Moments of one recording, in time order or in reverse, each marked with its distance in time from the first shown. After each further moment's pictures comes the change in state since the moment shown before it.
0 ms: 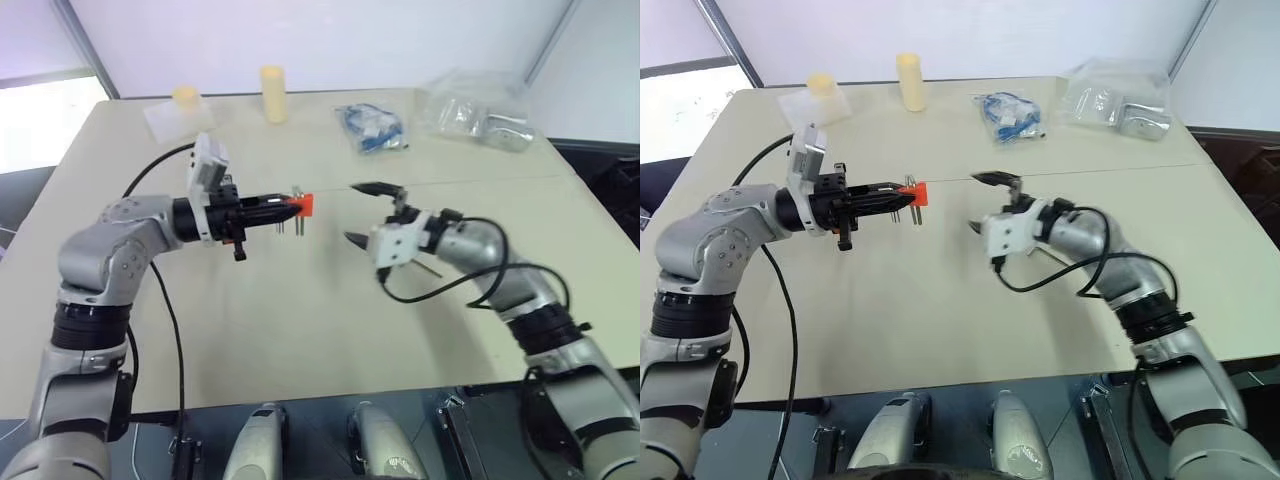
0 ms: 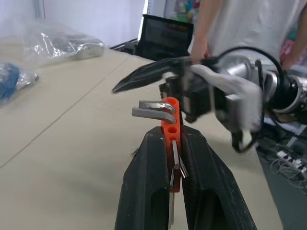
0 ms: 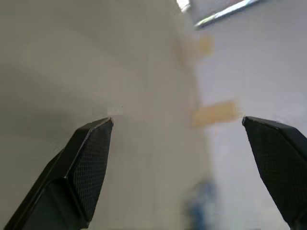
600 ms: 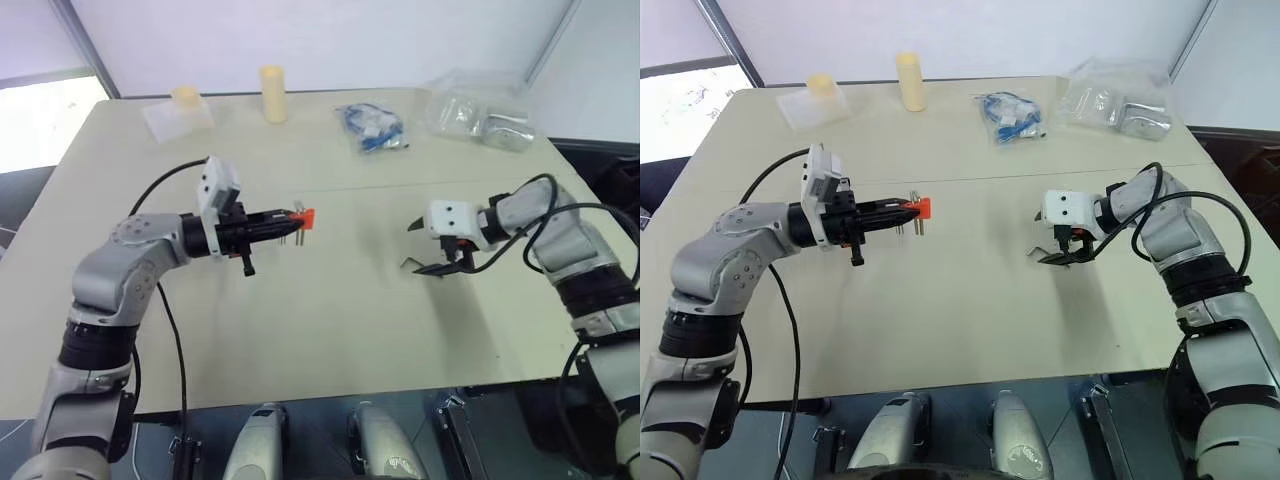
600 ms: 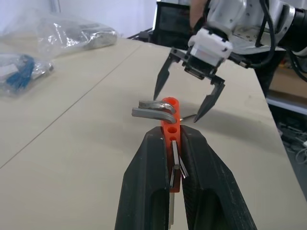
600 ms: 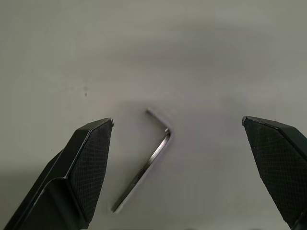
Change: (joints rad) left arm 0.099 -0.032 -0.027 -0.063 0.052 -0.049 0.063; right arm -0.170 -0.053 0.029 0.297 0.102 0.364 0.486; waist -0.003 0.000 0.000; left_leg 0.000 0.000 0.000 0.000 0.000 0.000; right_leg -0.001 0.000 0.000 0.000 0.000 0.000
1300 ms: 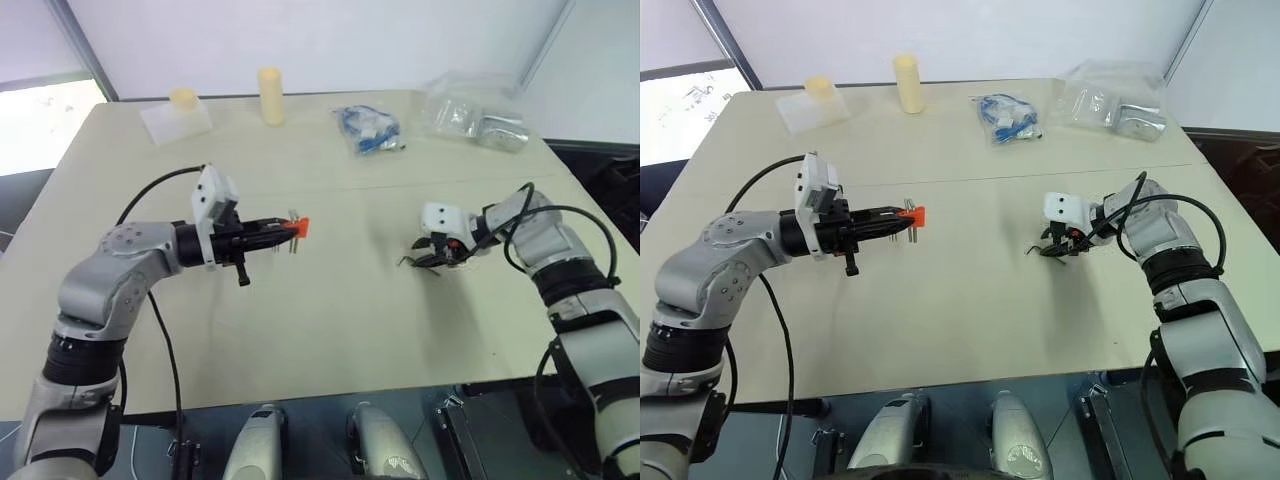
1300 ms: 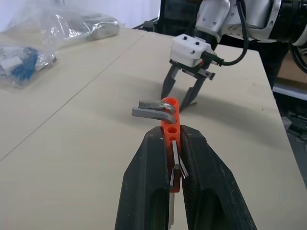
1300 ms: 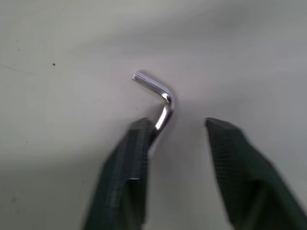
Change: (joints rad) left arm 0.041 0.052 0.006 -0.076 -0.012 0.012 0.043; right arm -0.083 0.083 0.015 0.253 -0.085 -0.010 -0.017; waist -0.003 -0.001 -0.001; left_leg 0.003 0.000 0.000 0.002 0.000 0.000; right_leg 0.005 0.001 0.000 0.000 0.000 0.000
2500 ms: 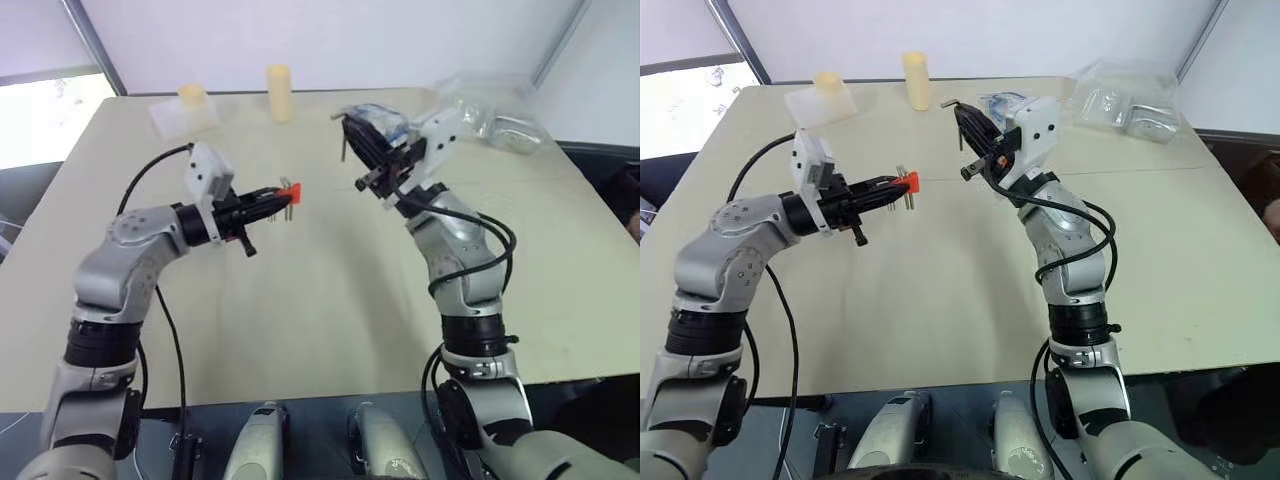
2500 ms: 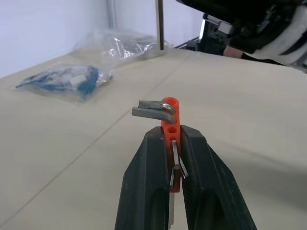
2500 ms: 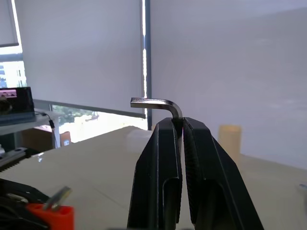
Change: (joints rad) left arm -0.085 -0.096 0.021 0.129 0.097 -0.116 0.099; right arm 0.238 0.615 -0.400 -0.841 0.495 0.257 -0.844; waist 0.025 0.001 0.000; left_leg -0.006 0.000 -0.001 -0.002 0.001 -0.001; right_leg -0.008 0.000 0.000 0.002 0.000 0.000
